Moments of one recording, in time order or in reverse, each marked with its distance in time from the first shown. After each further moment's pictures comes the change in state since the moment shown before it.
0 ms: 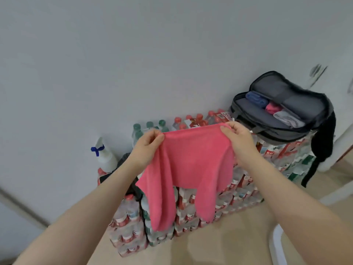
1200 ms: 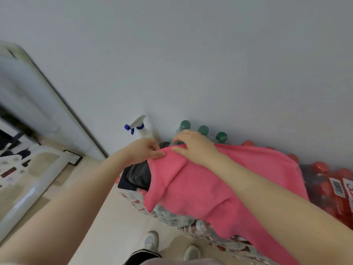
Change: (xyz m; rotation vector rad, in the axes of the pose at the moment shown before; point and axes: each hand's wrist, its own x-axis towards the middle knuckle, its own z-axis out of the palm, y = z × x) left_hand 0.112 -0.118 -0.071 0.392 0.068 -0.792; right_hand 0.200 0.088 0.233 -0.847 -1.202 -0.633
